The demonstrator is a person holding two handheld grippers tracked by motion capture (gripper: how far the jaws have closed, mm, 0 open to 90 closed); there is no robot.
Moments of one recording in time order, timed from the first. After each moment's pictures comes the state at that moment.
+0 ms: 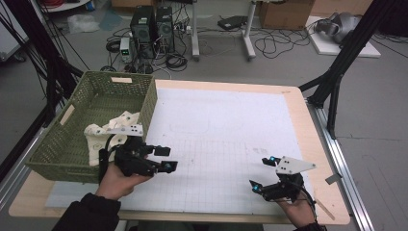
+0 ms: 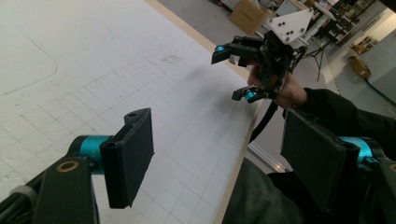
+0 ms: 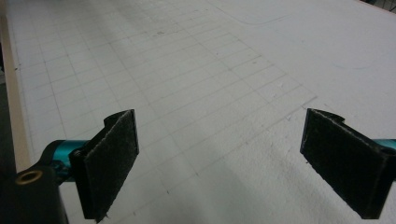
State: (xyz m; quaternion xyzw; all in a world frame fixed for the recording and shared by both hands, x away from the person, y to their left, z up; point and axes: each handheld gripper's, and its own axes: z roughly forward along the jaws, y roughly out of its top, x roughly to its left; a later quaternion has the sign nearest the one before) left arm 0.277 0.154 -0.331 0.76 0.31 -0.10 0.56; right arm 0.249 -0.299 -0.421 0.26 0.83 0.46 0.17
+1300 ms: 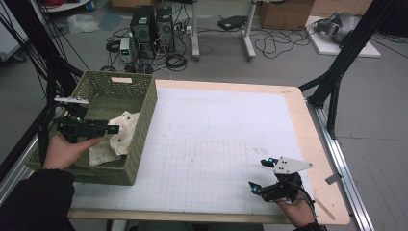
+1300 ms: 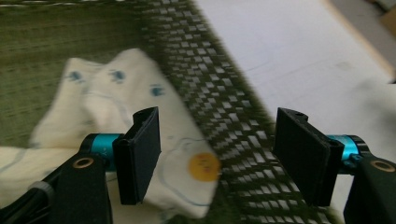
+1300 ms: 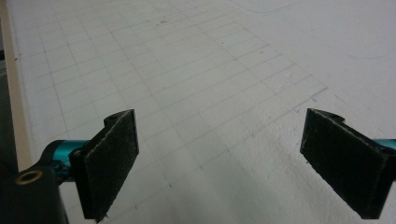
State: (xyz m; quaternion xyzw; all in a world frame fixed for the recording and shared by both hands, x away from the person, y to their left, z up) left arm 0.341 0.290 -0.324 0.76 0.50 0.08 0.42; right arm 0.252 -0.298 -0.426 0.26 0.84 0.45 0.15
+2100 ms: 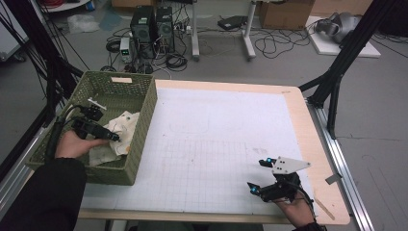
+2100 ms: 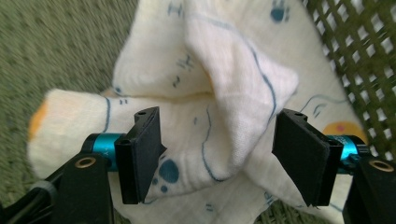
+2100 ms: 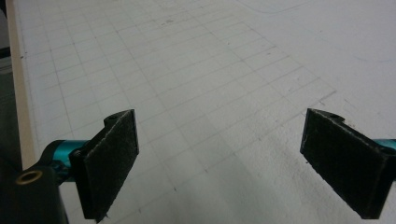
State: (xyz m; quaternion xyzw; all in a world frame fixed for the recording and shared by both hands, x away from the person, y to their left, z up) left arm 0.387 0.286 -0.380 0.80 0.56 0.08 0.20; right arm 0.253 -0.293 -0.426 0.25 0.84 0.45 0.15
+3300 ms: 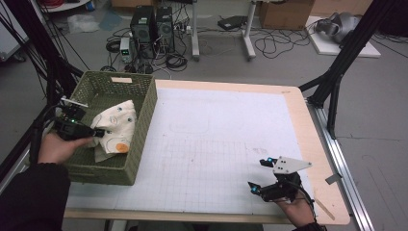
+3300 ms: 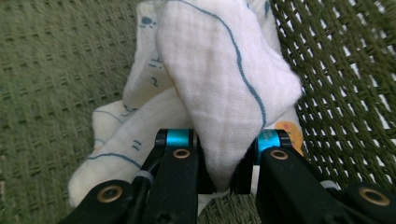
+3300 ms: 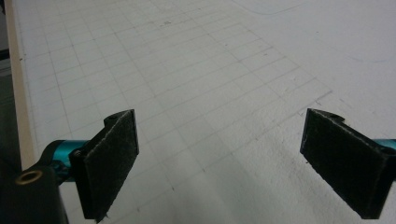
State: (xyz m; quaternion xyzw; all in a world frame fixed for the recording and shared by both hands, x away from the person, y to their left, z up) left arm 0.355 0.322 -0.345 0.78 0.54 0.07 0.32; right arm 0.253 -0.296 -0.425 0.26 0.84 0.45 0.15
